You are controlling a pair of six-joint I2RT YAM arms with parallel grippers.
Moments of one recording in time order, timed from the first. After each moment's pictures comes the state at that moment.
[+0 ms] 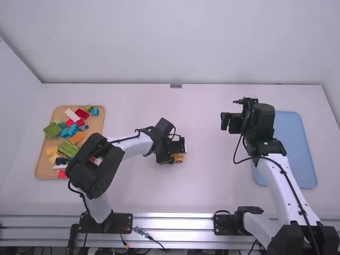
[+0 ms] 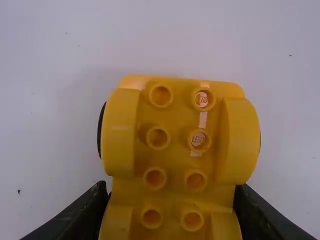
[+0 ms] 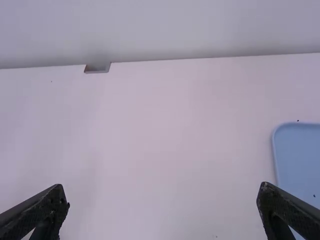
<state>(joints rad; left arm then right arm) -0.54 1.84 0.97 -0.36 0.26 0.83 0.02 1.18 0.81 -0.24 -0.17 0.05</state>
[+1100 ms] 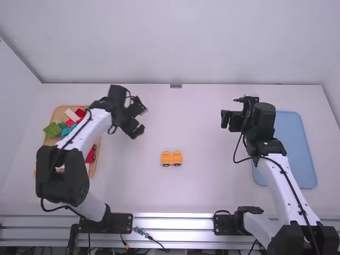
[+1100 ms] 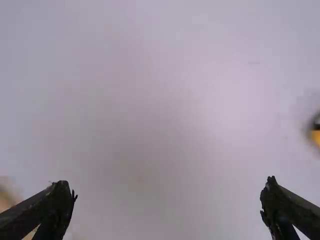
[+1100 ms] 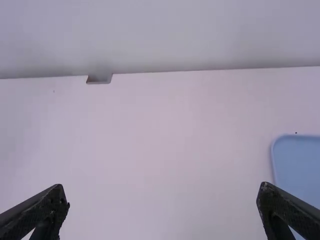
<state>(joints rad) -0.05 1.66 1.23 -0.73 0.17 0.59 0.02 1.18 0.81 -0.20 -0.17 0.05</state>
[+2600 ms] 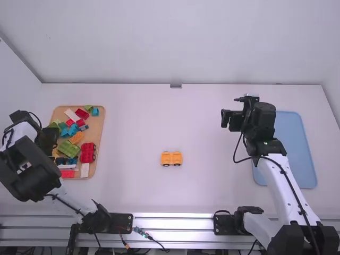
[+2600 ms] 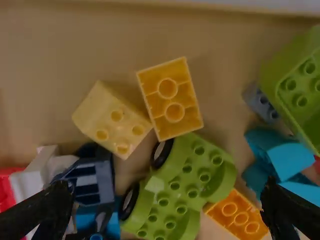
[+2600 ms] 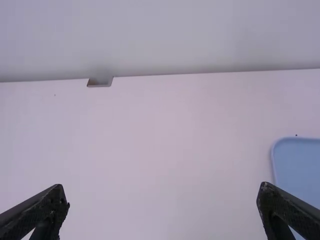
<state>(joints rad) 0.79 1.86 1.30 -0.77 -0.02 -0.88 0.02 1.18 0.81 -0.19 -0.17 0.05</state>
